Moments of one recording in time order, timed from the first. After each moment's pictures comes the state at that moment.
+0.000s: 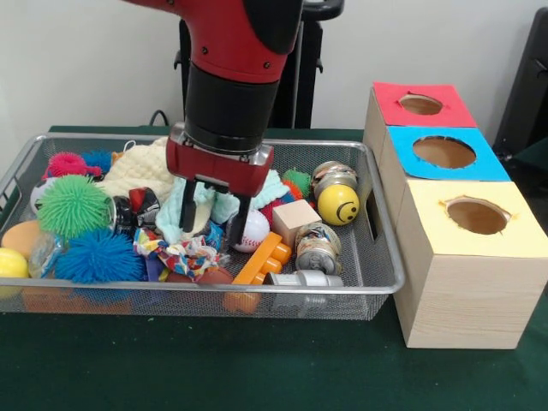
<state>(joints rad) -0.25 -0.49 -0.06 1.34 -0.18 0.59 1.84</state>
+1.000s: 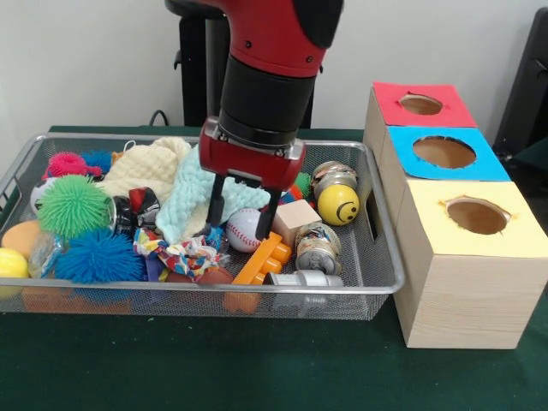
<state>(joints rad) -0.19 -0.49 -0.09 1.34 -0.18 0.59 1.84</state>
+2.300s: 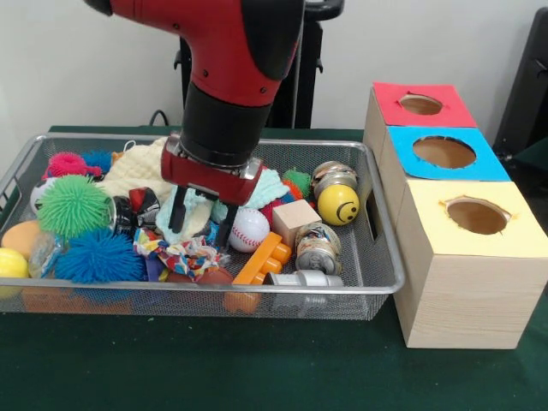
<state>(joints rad) -0.22 -0.41 -0.15 1.32 -0.19 0.59 1.84</state>
